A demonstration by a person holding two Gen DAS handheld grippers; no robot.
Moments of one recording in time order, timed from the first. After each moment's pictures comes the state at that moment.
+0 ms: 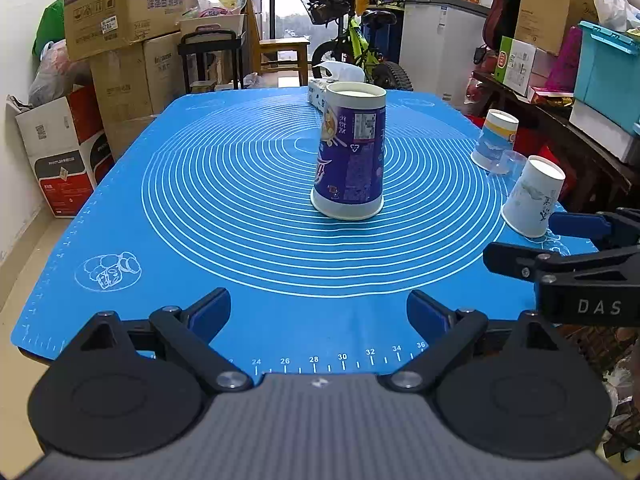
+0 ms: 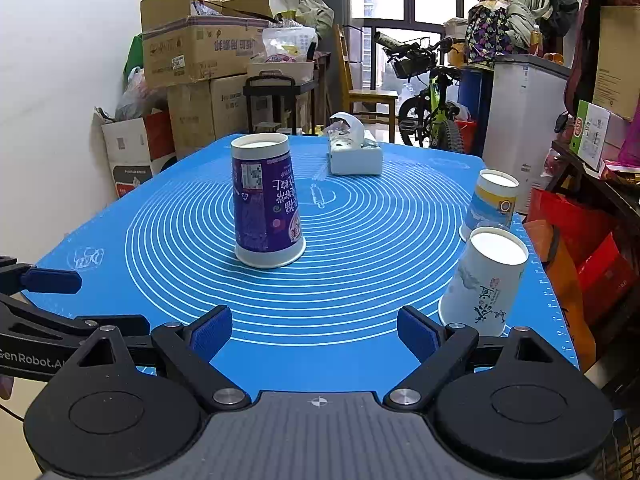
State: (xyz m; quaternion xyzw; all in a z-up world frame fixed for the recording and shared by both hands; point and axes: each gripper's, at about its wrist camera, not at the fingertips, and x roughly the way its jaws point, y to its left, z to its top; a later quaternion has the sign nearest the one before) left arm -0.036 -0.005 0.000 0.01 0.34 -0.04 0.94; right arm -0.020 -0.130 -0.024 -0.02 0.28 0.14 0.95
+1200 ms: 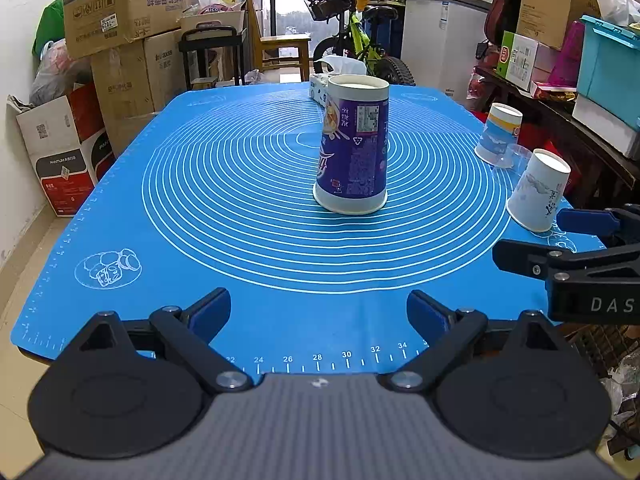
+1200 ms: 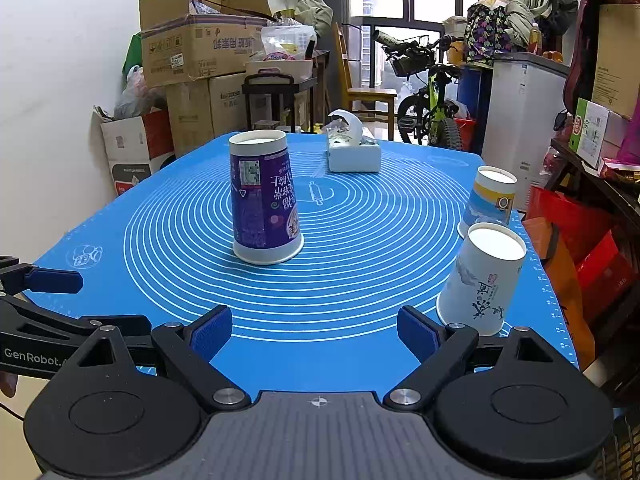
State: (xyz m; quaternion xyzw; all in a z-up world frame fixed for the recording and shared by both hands) left arm -0.034 -0.003 -0.006 0.01 0.35 -0.03 0.94; right arm -0.021 -0.129 -0.027 -0.02 0.28 0.13 0.95
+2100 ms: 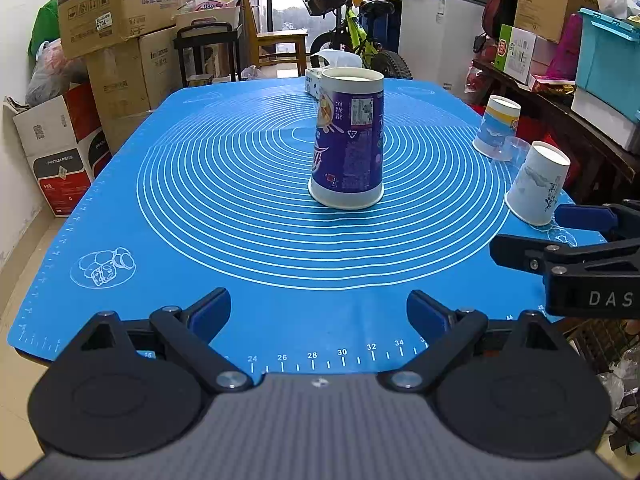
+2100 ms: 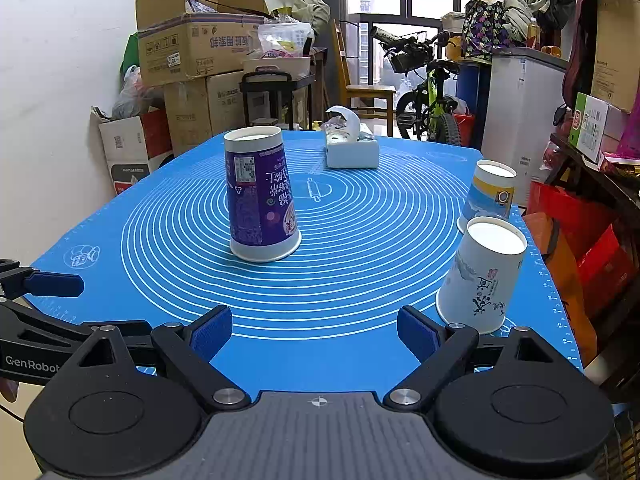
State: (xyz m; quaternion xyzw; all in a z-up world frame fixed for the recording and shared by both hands) left arm -0.031 -0.007 -0.008 0.02 0.36 -0.04 0.93; right arm -0.019 -0.130 -0.031 -0.02 0.28 0.13 0.95
